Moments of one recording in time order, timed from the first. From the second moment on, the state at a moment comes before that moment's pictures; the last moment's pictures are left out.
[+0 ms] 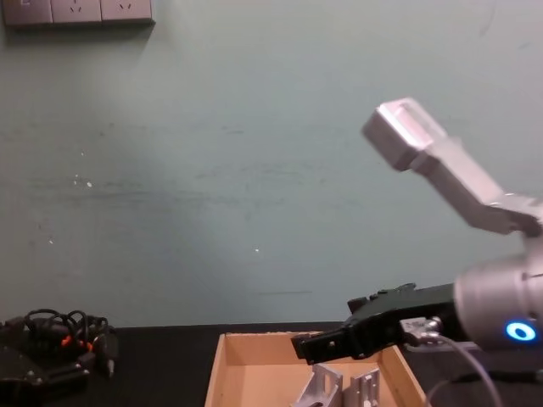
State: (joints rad) left arm -0.20 0.60 0.45 -1.41 -0.25 -0.12 0.03; right arm 0.41 0.25 -0.42 -1.48 0.04 0.47 0.43
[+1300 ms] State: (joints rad) left arm -0.20 0.60 0.45 -1.41 -0.25 -0.12 0.03; right arm 0.39 0.55 -0.63 -1.67 0.09 0.55 0.71
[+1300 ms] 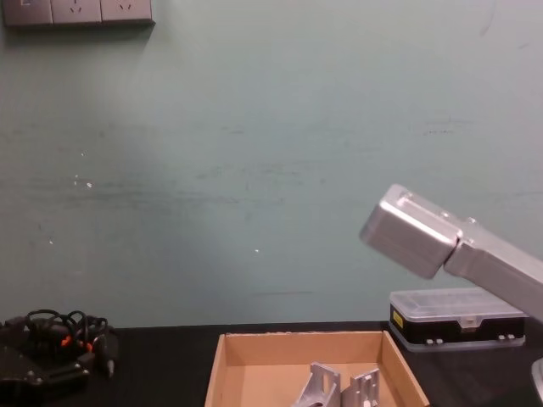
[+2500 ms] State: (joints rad) left arm -0.20 0.60 0.45 -1.41 -0.25 -0.12 0.03; right arm 0.49 0.50 -0.73 -1.55 0.11 0.57 0.68
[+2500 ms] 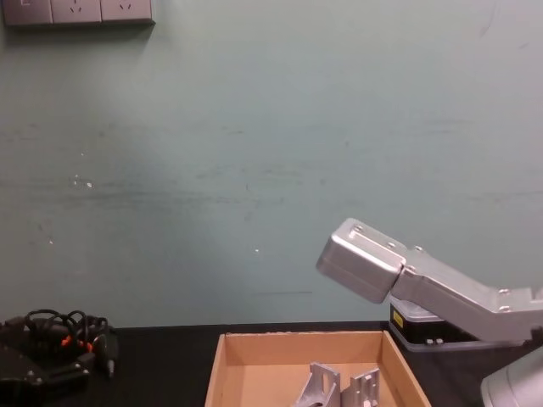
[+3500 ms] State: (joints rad) left arm -0.20 0.60 0.45 -1.41 -0.25 -0.12 0.03; right arm 0.50 0.47 -0.73 -1.51 0.11 0.57 0.66
